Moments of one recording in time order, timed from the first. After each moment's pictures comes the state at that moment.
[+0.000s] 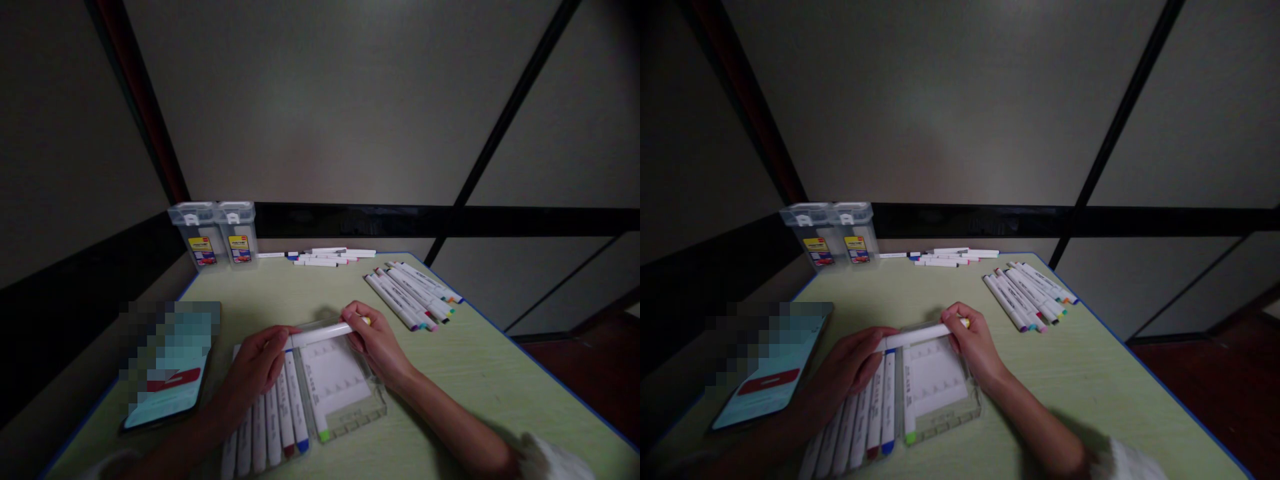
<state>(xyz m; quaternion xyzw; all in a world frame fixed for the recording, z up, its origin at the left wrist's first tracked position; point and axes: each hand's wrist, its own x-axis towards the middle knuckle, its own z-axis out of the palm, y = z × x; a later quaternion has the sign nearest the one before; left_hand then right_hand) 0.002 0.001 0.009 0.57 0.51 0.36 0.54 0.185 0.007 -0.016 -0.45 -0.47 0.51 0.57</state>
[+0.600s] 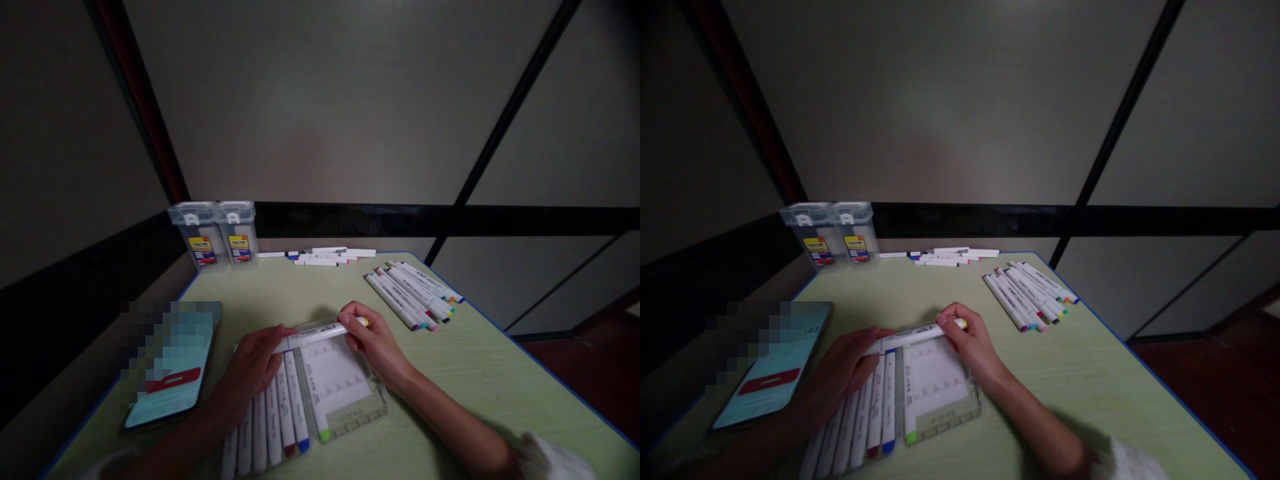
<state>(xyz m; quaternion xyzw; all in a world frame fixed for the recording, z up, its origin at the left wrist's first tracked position) 0.006 -0.004 0.024 0.52 0.57 0.36 0.53 0.185 0.004 -0.014 -0.44 -0.50 0.50 0.55</state>
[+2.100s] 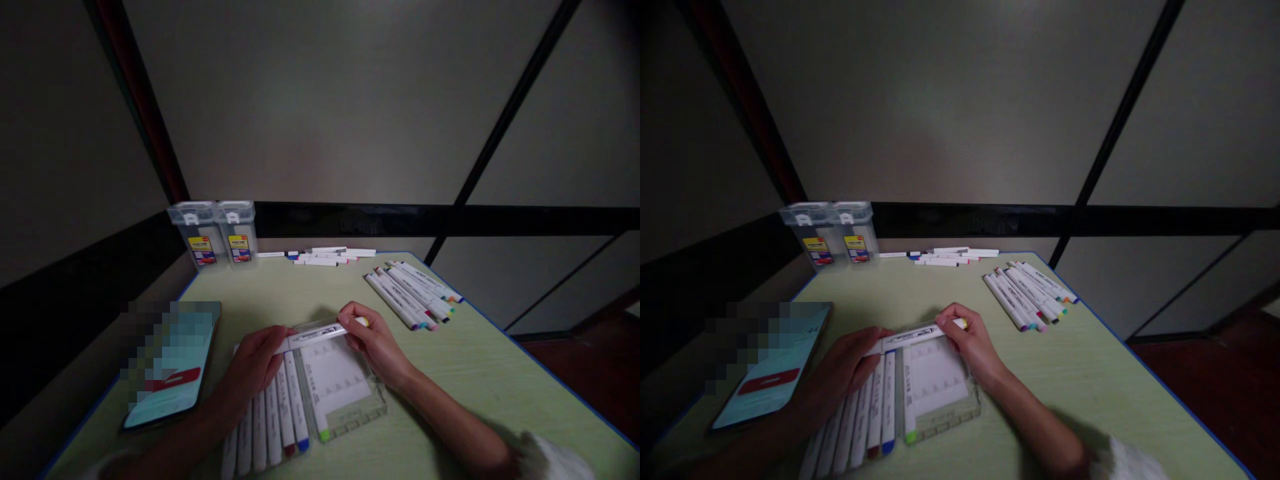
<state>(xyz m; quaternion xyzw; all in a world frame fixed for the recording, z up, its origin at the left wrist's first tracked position) 0.009 -0.005 0.022 0.45 0.58 0.41 0.55 0.185 0.006 -0.013 -0.43 -0.48 0.53 0.55</state>
